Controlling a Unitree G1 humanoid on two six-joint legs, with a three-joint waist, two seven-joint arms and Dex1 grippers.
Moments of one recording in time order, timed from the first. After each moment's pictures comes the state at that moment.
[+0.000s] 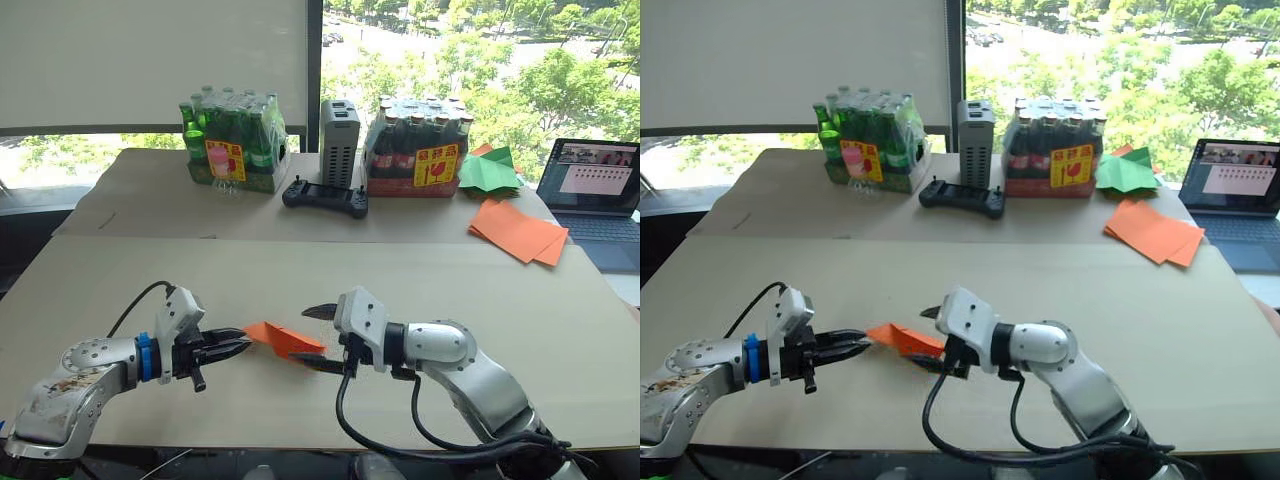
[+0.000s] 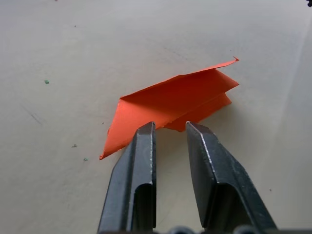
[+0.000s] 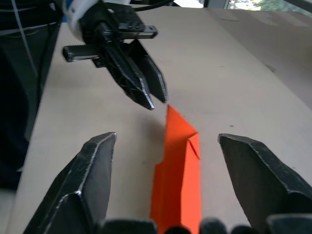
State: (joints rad) left arm -0.04 0.78 0.19 -0.35 -0.55 0.68 -0.99; right arm -0.36 -0.45 0.38 -0.59 0.22 0.61 0.83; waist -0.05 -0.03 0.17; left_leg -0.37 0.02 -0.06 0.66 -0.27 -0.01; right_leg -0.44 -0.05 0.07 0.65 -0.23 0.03
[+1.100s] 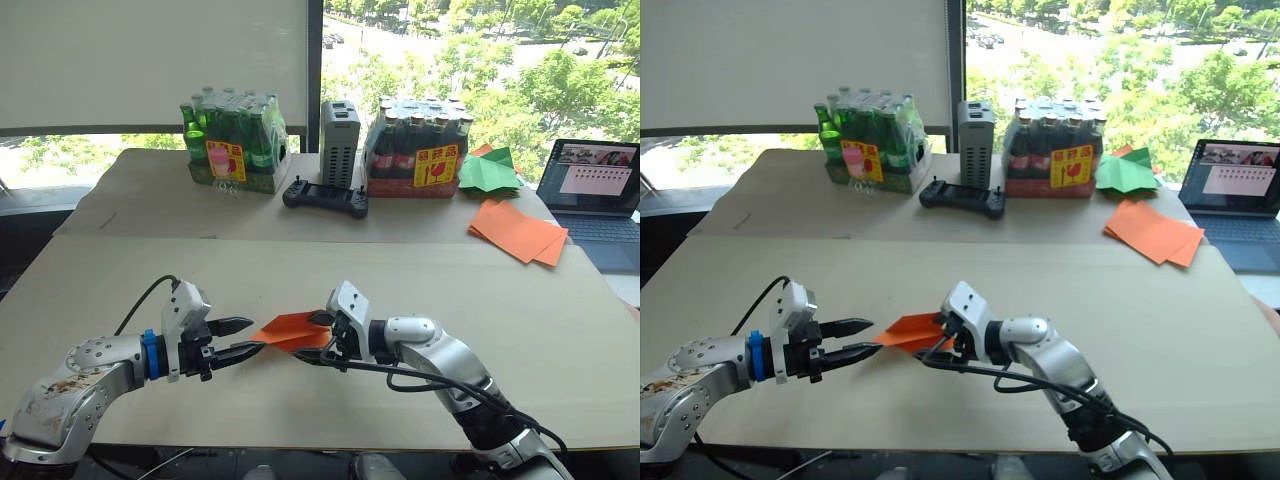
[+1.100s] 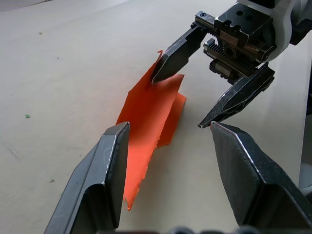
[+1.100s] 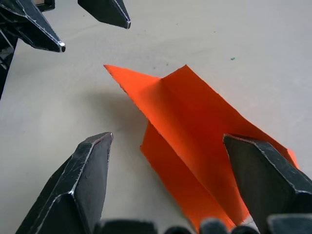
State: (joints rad) left arm -0.04 0.78 0.19 -0.43 -0.65 0.70 -0.92; right arm -0.47 -0.33 0.38 -0.16 0.23 0.64 0.80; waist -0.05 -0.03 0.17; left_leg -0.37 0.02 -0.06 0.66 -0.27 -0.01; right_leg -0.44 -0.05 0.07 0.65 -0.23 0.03
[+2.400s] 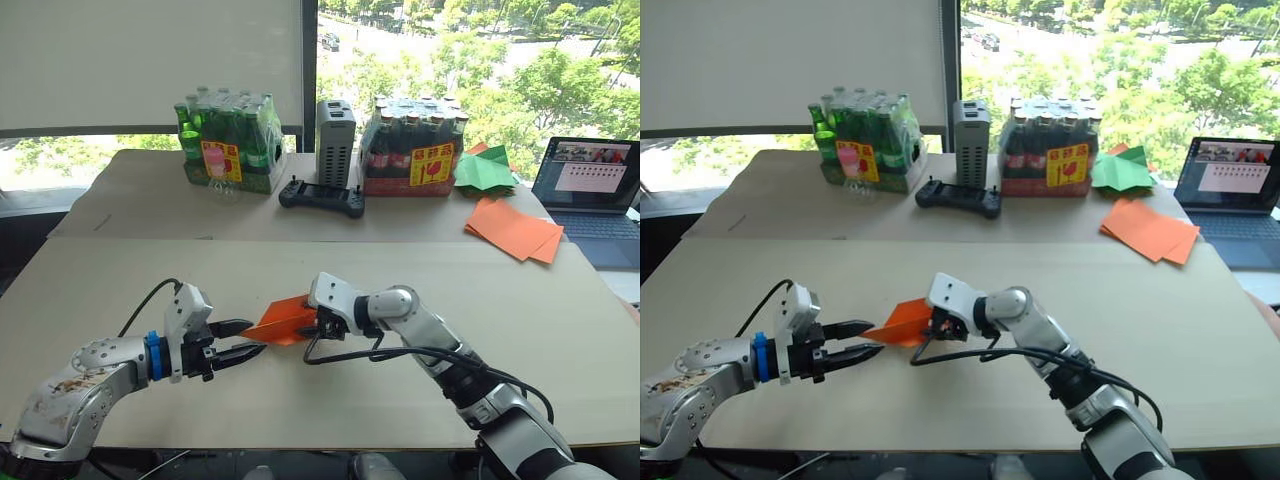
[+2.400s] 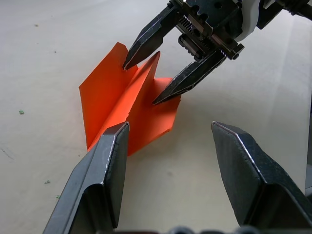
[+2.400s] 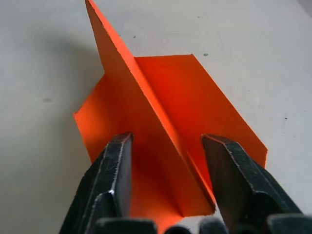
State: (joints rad) left arm -0.03 0.78 0.16 -0.39 -0.65 0.67 -0.91; right arm -0.68 -0.33 0.50 0.13 0.00 0.38 0.87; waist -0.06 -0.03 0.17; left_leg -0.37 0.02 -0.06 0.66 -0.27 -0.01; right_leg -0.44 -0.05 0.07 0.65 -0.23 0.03
